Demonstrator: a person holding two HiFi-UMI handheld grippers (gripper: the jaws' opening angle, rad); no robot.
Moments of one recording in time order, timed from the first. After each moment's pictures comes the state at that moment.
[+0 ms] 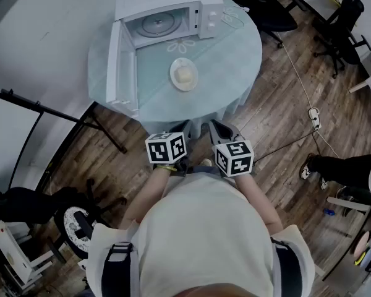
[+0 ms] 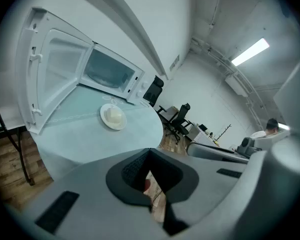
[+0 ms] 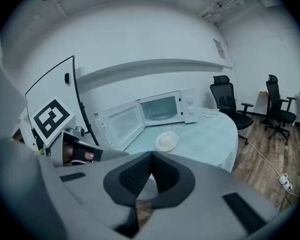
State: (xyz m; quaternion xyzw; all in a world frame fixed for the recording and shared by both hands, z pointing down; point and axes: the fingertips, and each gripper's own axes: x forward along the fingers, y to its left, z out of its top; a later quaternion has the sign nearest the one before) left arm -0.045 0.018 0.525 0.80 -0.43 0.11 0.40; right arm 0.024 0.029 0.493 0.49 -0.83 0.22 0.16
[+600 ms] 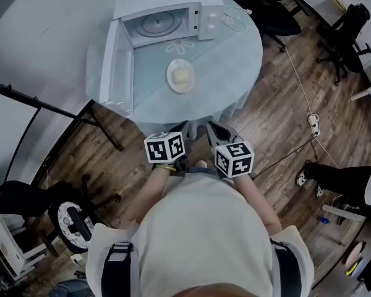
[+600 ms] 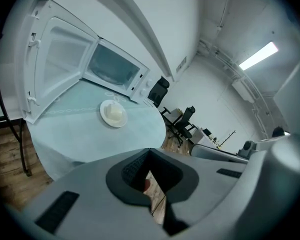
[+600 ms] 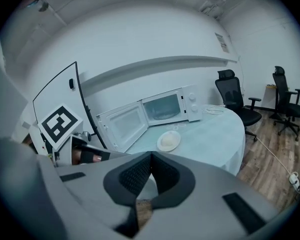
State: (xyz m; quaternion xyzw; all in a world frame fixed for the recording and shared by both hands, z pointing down) left arm -0.028 0.005 0.539 0.78 -0.45 0.10 0.42; right arm 0.038 0.018 0.498 0.45 -0.85 0.24 0.14
